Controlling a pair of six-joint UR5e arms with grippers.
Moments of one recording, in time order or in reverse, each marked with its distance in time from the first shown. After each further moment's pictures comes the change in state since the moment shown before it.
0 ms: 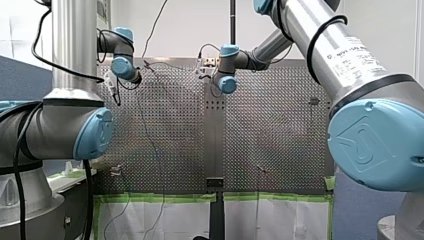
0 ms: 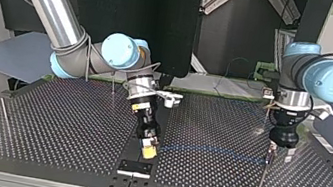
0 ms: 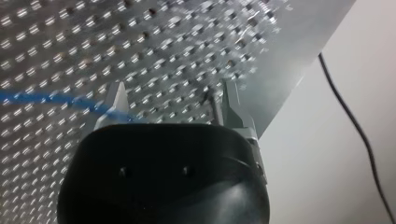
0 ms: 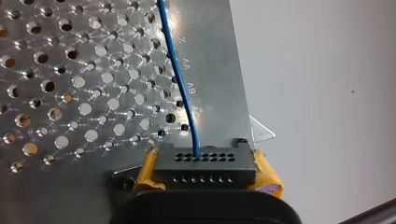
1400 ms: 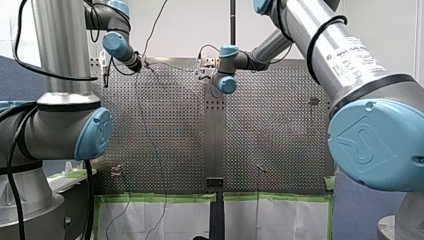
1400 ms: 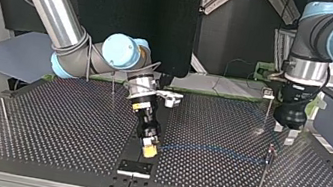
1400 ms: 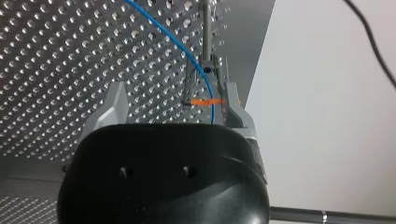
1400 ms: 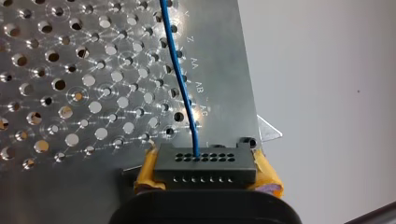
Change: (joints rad) left arm -0.022 0.209 -0.034 -0.230 0.051 0.284; right arm 0.001 0.002 0.000 0.014 0.005 -0.003
